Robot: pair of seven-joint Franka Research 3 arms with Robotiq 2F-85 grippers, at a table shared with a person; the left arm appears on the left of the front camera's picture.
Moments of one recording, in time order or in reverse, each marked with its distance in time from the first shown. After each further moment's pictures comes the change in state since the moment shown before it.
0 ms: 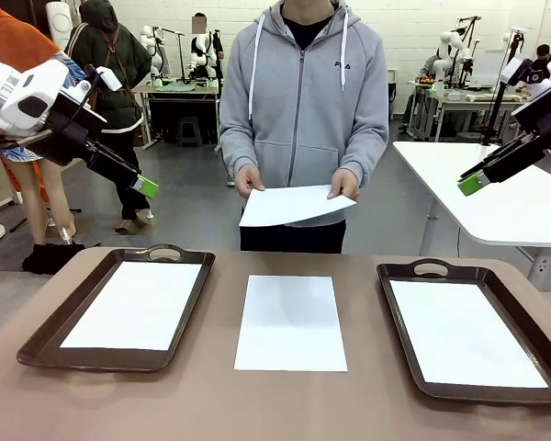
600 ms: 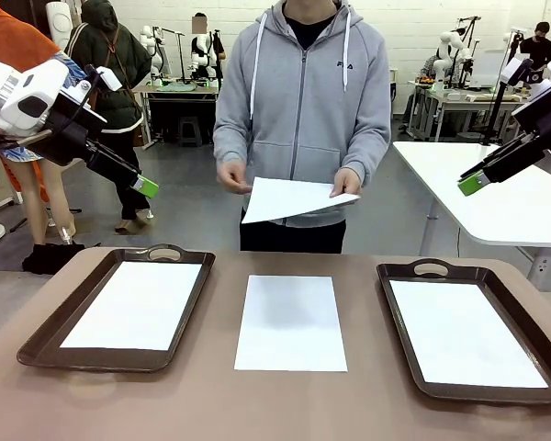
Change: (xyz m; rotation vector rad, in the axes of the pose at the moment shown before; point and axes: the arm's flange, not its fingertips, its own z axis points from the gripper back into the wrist) left arm 0.000 0.000 0.000 0.000 0.000 0.000; right arm 0.000 0.000 0.000 0.000 0.000 0.000
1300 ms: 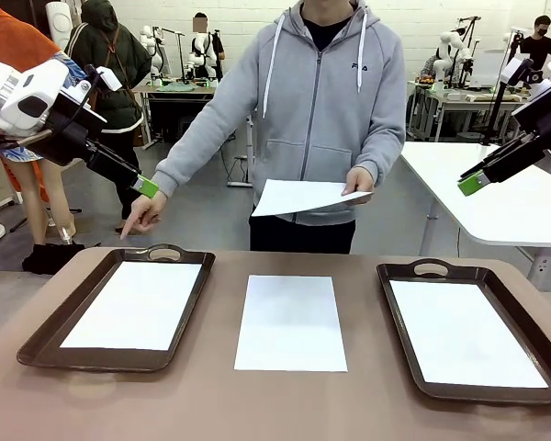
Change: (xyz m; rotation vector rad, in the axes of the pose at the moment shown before) left arm 0.000 0.000 0.000 0.000 0.000 0.000; right arm 0.000 0.000 0.000 0.000 0.000 0.000
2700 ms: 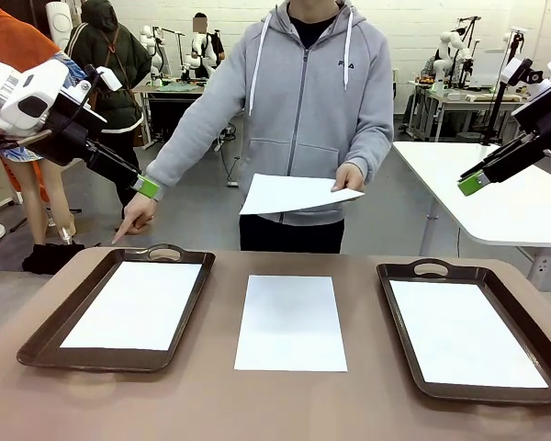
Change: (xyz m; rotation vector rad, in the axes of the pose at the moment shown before) left arm 0.000 0.000 0.000 0.000 0.000 0.000; right arm 0.000 0.000 0.000 0.000 0.000 0.000
